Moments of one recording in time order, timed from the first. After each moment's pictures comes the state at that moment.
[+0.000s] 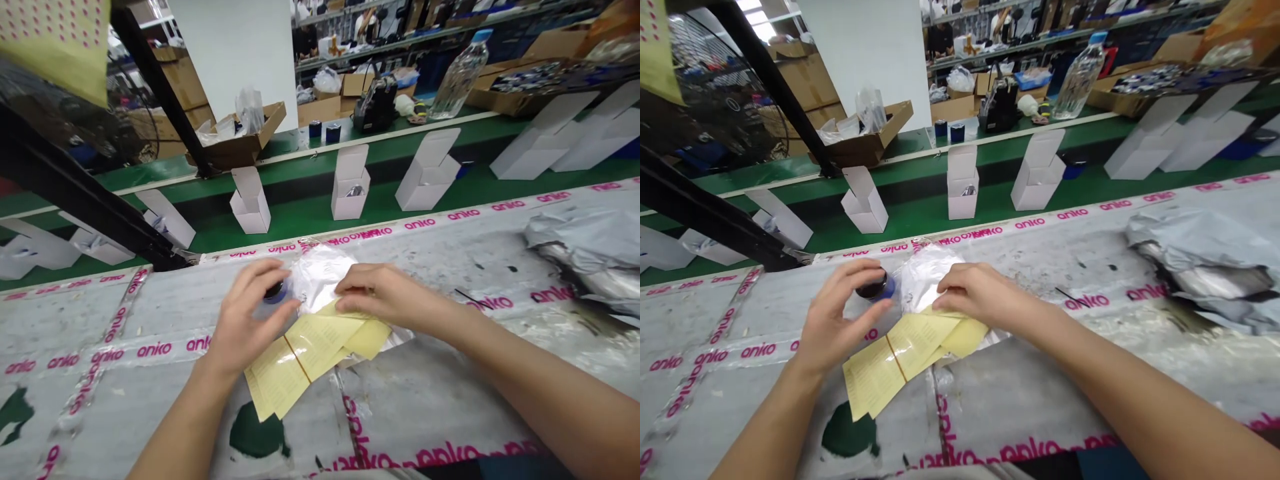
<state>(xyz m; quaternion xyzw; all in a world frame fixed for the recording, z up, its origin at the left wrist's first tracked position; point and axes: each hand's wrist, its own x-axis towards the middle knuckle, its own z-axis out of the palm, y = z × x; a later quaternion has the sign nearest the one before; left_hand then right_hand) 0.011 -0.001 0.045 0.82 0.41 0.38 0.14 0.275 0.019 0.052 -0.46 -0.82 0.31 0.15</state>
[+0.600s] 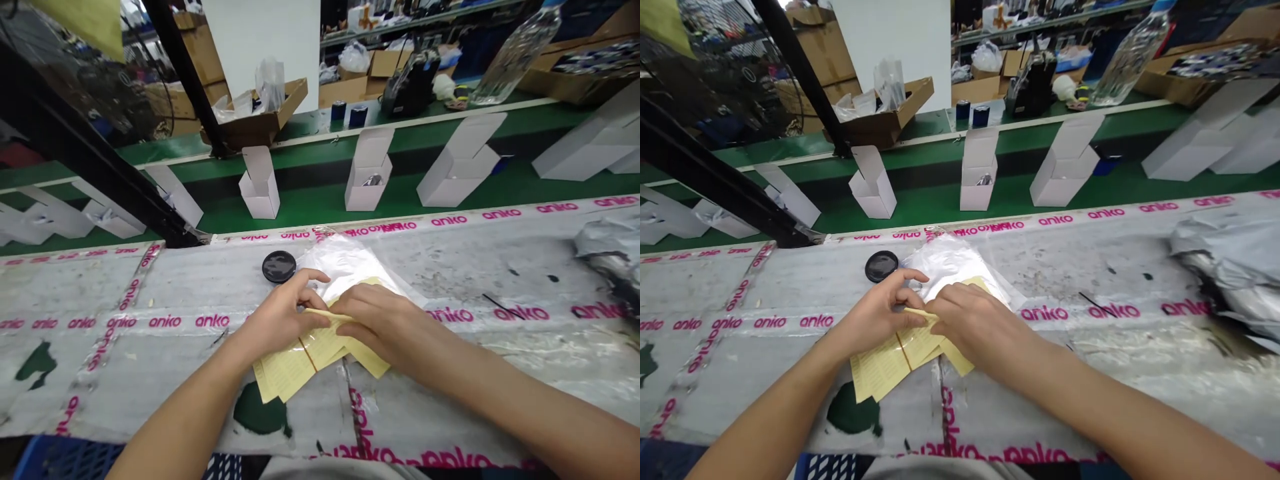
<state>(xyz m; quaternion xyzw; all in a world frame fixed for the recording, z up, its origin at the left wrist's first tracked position) 0.033 -0.003 0.028 0.62 0.48 0.20 0.59 0.250 -0.016 0.030 -0.35 -0.88 0.22 0.22</state>
